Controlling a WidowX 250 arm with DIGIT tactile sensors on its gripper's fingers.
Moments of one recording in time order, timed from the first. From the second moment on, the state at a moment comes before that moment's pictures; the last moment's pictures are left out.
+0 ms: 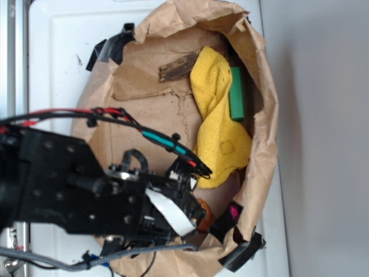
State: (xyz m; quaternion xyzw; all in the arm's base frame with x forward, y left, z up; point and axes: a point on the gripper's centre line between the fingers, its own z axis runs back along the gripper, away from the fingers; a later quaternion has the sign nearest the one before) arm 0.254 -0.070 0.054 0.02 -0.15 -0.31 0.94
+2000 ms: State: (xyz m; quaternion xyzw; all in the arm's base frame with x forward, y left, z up) arm 0.275 -0.083 0.050 -0.05 -0.17 -0.36 0.92
